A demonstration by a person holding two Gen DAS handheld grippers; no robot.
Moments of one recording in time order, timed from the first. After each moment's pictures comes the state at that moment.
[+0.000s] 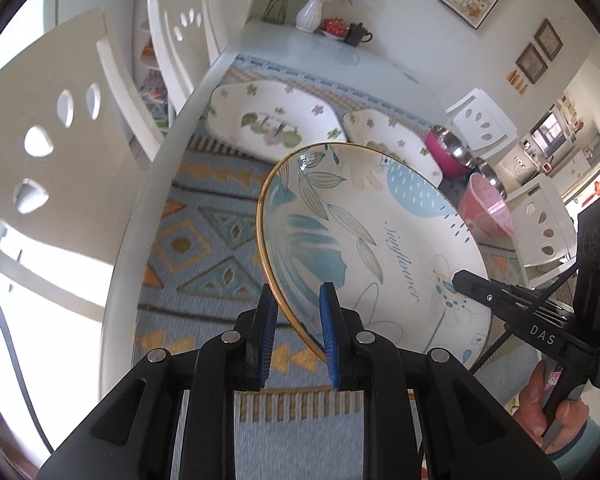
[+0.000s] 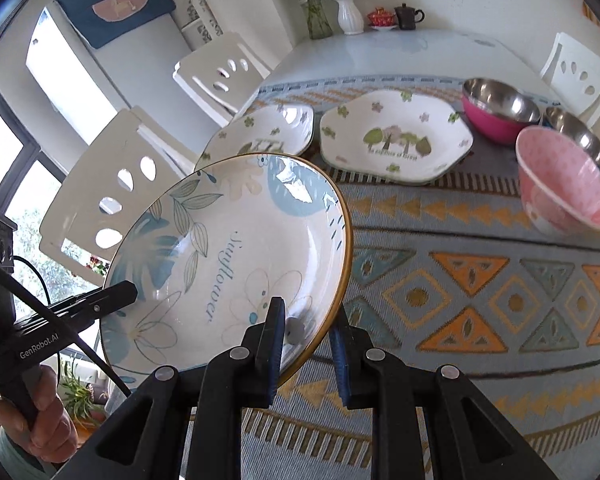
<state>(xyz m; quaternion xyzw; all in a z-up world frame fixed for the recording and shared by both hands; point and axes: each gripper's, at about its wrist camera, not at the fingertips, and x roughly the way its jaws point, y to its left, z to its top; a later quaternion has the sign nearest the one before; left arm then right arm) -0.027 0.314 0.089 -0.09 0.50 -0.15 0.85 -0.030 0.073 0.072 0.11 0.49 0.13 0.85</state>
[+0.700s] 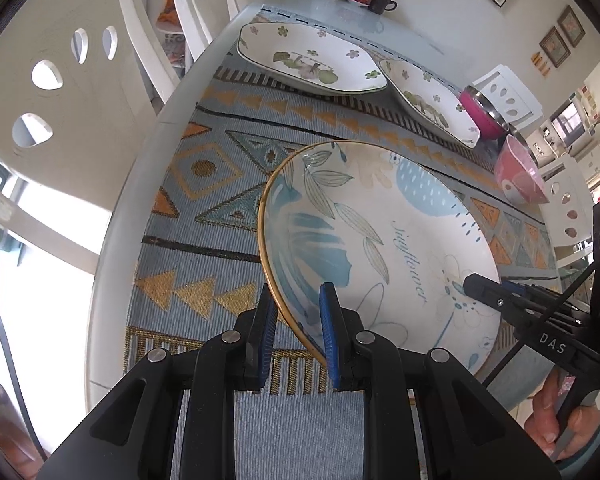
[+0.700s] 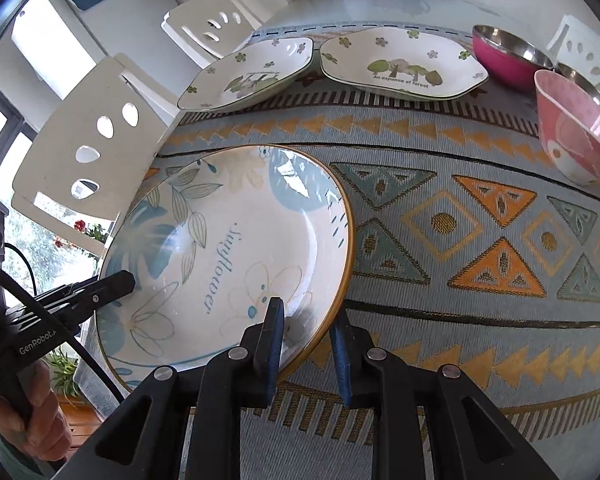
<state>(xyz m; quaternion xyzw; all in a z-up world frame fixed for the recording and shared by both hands) -0.043 0.324 0.033 -0.08 0.54 -0.13 0.83 -0.039 0.094 0.020 0.09 0.54 0.11 0.83</state>
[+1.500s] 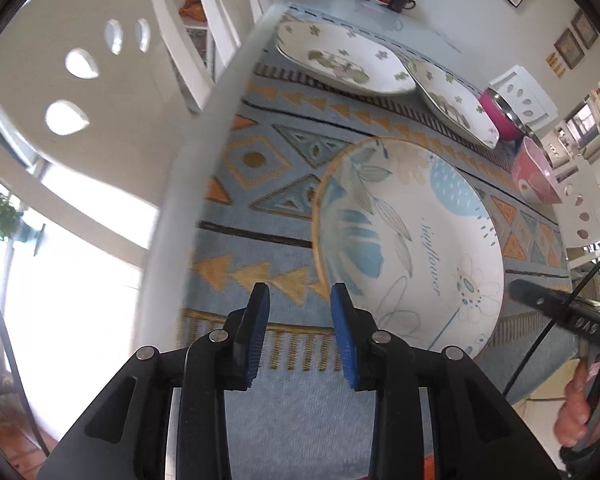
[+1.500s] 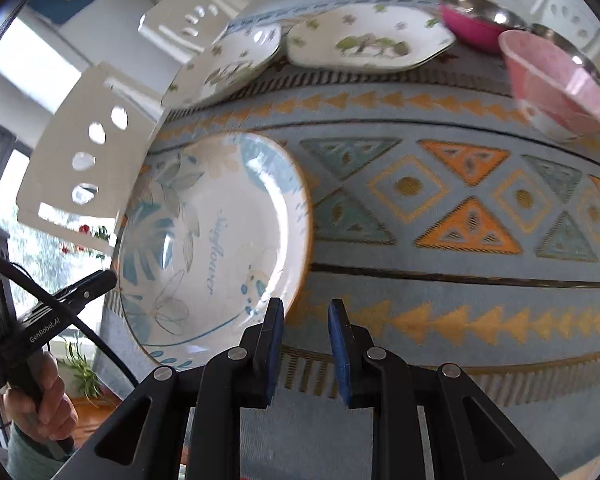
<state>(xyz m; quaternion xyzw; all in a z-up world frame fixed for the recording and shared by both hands) -0.050 0.355 0.044 -0.07 0.55 -0.10 0.83 -0.049 0.058 0.034 0.13 0.58 0.10 0.80</state>
